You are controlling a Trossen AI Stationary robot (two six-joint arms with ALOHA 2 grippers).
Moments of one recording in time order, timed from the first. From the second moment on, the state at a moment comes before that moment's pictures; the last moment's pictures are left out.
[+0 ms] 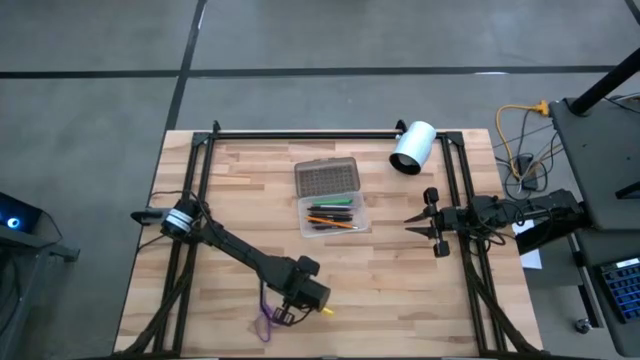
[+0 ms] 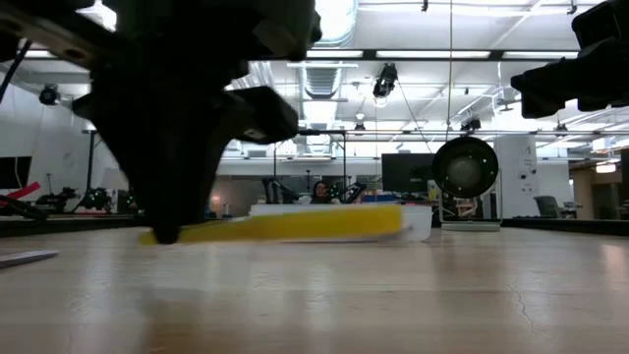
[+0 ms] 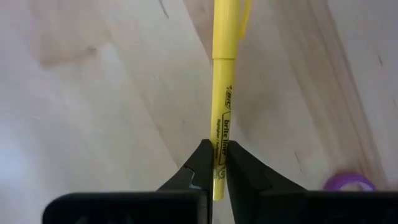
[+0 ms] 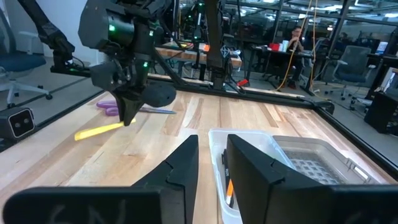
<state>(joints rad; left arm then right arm) -0.46 2.03 1.50 -0.79 0.06 -0.03 0.19 0.06 0.01 0.01 0.08 -0.08</state>
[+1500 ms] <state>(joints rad) -0.23 1.96 1.46 -0.79 -0.69 -0.16 0.19 0.06 0.01 0.01 0.08 -0.08</state>
